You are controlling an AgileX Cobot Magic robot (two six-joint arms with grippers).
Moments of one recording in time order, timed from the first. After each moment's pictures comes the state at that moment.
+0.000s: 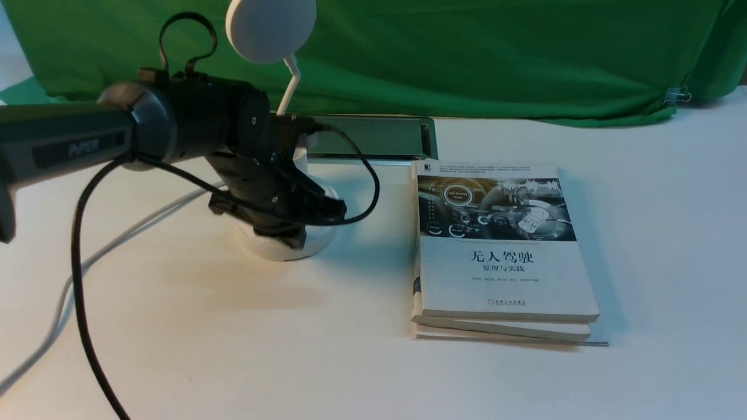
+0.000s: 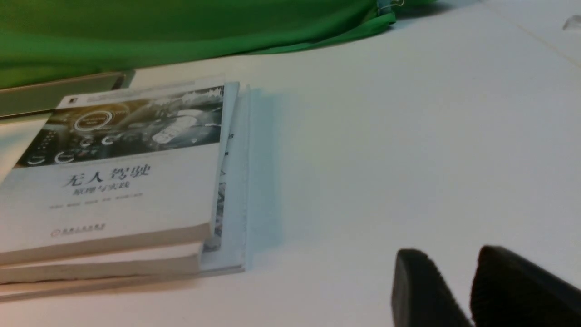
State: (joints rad) right arm -0.01 0.00 0.01 -0.04 0.30 0.20; left arm -0.39 2.01 -1.44 -0.14 0.77 -0.08
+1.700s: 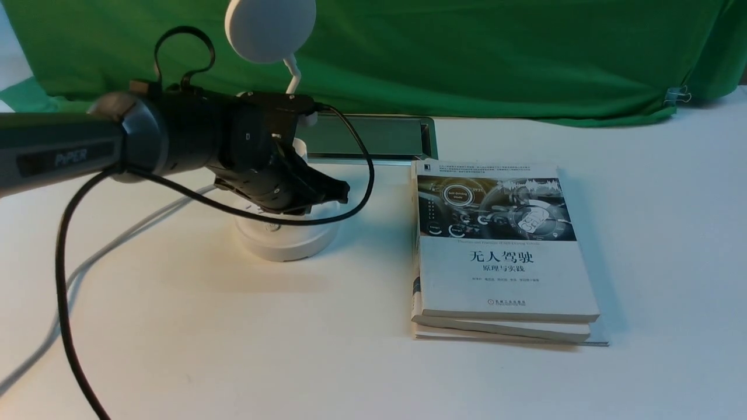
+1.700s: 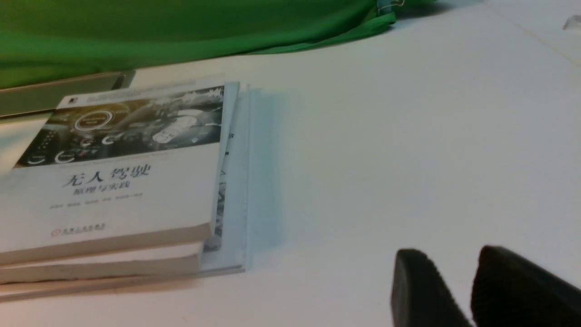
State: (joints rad) right arm -0.01 0.00 0.01 -0.04 0.30 0.20; left arm -0.39 1.98 -1.38 -0.08 0.44 -0.08
